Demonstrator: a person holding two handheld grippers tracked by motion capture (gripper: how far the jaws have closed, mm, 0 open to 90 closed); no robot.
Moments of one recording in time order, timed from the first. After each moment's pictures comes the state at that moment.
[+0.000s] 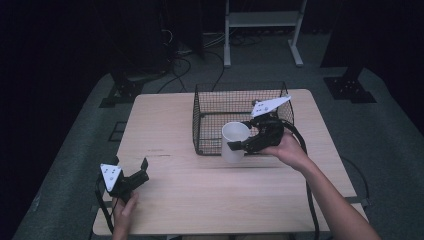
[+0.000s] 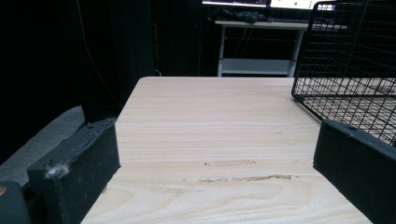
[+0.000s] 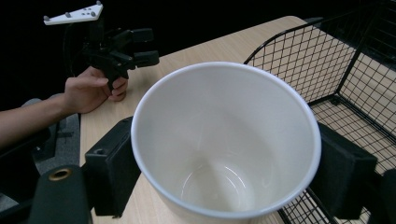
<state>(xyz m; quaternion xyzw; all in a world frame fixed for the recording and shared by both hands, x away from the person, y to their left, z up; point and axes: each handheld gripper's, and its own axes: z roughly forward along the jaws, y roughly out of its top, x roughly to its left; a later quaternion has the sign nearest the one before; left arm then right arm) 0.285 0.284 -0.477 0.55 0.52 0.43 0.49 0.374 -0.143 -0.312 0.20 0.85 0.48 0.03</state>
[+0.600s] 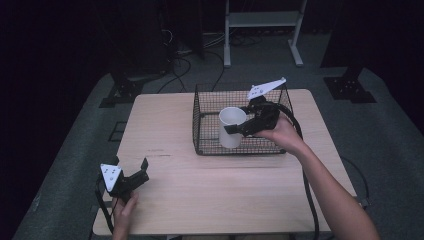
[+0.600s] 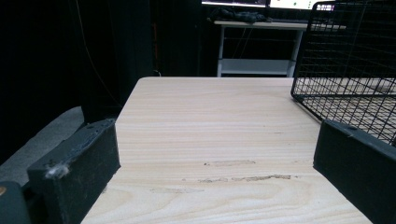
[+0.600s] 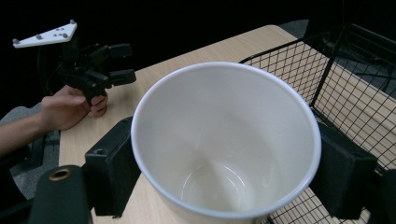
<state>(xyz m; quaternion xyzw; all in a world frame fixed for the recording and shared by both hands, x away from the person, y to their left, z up) 0.285 0.284 -0.477 0.55 0.52 0.43 0.49 0.408 -0.136 -0.293 0.22 0.85 0.48 0.04</state>
